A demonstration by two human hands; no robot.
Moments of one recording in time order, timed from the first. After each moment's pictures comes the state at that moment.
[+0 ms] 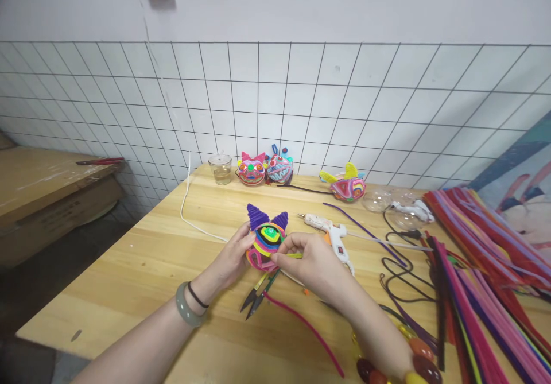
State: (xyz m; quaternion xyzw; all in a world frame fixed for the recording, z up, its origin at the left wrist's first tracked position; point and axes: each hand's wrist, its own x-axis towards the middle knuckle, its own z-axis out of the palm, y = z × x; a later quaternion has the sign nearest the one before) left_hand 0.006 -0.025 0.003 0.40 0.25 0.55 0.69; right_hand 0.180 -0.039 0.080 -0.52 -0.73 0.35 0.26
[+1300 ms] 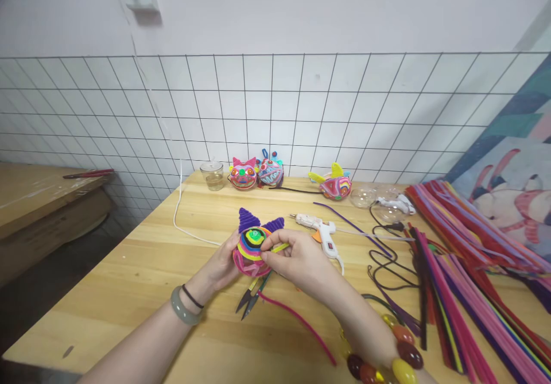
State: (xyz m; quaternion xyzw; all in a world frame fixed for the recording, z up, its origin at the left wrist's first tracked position) left_hand 0.001 -0.021 -0.001 0.38 0.17 0.53 0.74; right_hand 0.178 -0.048 0.081 -0.50 -0.66 0.48 0.30
